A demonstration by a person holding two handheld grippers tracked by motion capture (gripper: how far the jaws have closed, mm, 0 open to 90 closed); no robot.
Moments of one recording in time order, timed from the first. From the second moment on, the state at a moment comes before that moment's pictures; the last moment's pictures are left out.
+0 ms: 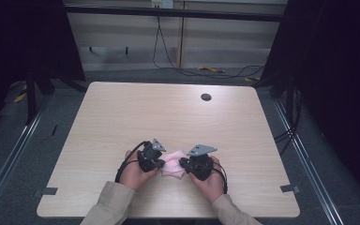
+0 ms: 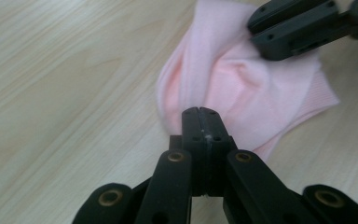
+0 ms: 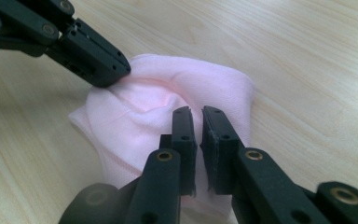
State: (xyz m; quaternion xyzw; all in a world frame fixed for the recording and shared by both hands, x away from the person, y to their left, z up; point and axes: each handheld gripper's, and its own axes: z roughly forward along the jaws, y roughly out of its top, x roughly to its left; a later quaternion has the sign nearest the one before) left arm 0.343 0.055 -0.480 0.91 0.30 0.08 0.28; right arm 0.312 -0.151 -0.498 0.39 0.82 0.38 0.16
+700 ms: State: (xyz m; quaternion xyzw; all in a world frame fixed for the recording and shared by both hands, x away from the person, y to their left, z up) left arm 0.343 0.025 -0.478 0.90 0.26 0.08 0.35; right arm 0.296 -0.196 -0.482 0.42 0.79 0.40 0.18
